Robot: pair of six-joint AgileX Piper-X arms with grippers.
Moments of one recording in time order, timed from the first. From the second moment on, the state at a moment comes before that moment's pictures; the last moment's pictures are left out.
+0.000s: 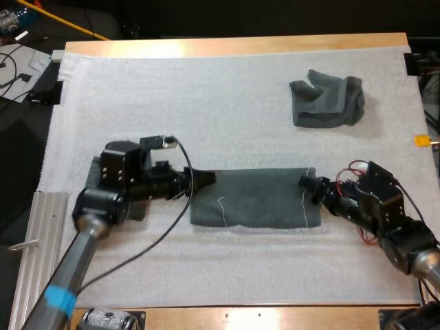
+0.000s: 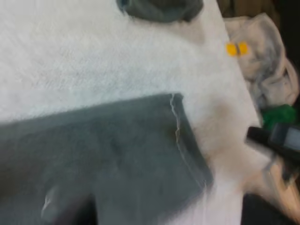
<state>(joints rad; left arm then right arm) -0.19 1.18 -0.71 0.45 0.80 -2.16 0.43 1.04 -0.45 0.13 -0.22 -1.01</state>
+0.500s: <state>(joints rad) -0.18 0.82 -0.71 0.85 0.65 -2.00 0.43 0.83 -0.50 0.57 -0.16 -1.15</state>
